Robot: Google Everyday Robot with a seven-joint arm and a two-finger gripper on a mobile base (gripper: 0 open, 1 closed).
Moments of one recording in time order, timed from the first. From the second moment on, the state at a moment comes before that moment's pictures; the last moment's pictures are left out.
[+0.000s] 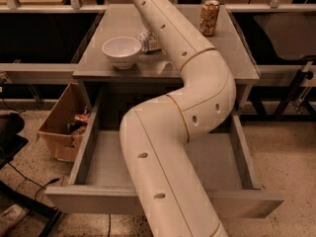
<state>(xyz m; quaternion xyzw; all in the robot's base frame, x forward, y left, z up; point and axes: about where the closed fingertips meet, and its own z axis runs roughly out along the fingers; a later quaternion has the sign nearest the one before) 0.845 -0.025 0.860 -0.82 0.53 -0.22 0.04</state>
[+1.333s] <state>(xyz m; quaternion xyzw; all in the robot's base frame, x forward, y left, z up) 0.850 -0.041 0.856 -0.80 0.56 -0.22 0.07</state>
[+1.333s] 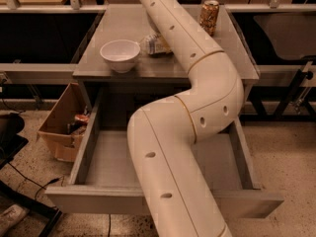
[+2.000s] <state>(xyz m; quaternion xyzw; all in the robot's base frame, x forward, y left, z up) 0.849 -0.122 0.917 -0.73 0.62 -0.27 0.11</state>
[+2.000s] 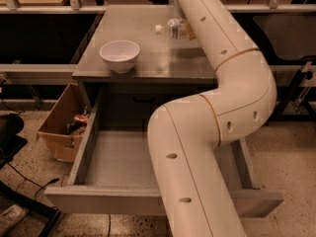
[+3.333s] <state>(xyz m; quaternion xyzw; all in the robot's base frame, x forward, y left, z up) 0.773 -0.225 0.973 -0.67 0.69 -0.23 0.12</state>
